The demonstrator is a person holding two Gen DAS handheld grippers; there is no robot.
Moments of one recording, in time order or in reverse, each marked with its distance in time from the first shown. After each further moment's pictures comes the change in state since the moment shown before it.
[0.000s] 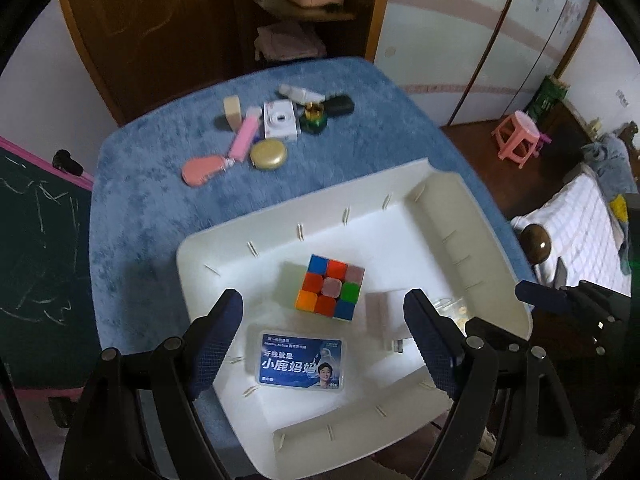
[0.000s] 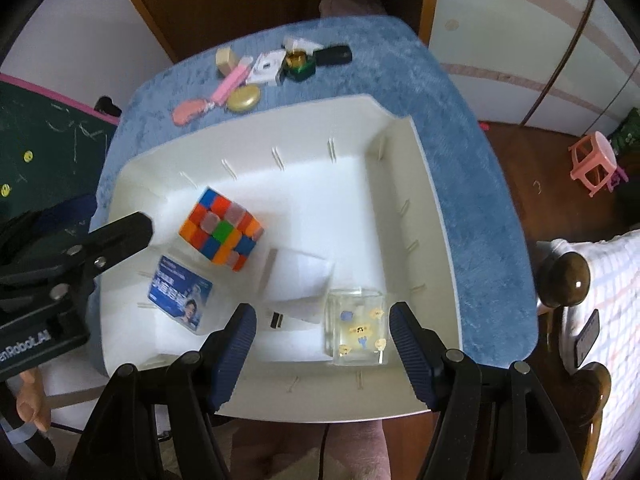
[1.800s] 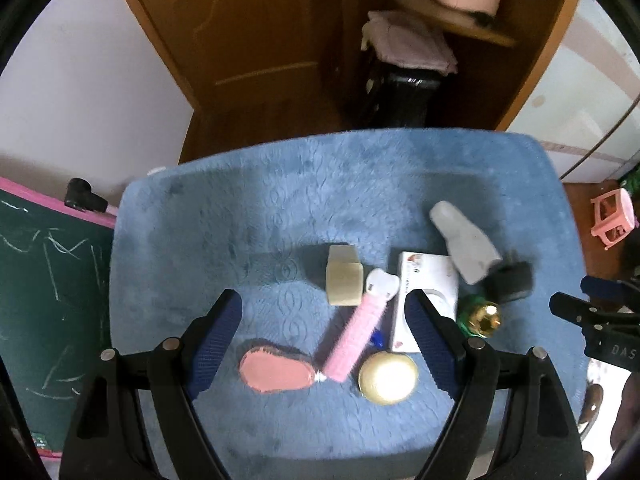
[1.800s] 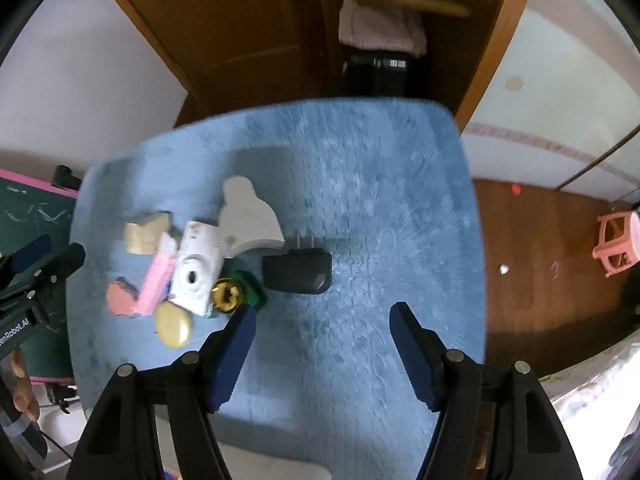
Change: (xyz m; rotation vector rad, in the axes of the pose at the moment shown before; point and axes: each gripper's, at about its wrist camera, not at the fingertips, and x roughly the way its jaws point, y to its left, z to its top) left arm 0.170 0.125 0.231 -0.256 0.117 0.265; right arm 0.142 -0.037 0.338 -0.106 0.133 0.049
